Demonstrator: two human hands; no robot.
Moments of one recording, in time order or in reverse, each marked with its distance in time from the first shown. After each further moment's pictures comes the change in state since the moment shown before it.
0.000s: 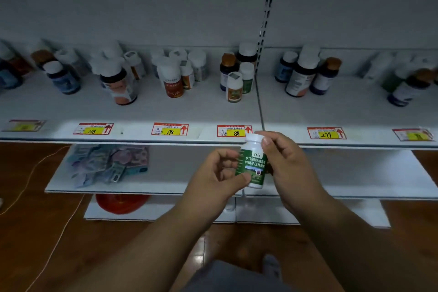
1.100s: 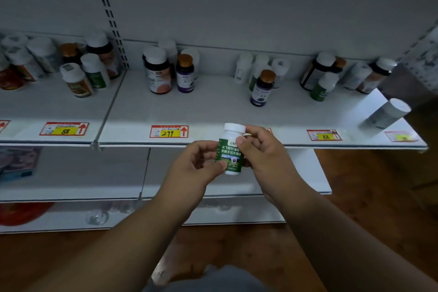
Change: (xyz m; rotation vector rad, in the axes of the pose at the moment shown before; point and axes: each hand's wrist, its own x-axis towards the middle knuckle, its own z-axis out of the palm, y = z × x) left_hand 0.071 -0.029 0.330 -0.036 0.033 0.012; right_hand 0.010 -0.019 -0.340 0.004 -0.011 0.036
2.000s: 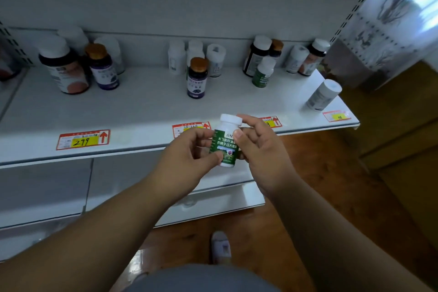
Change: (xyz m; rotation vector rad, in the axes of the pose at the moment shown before) left_hand 0.050 -0.008 0.112 0.222 -0.226 0.039; right_hand -0.006 0.000 -0.125 -0.011 0.152 -0.026
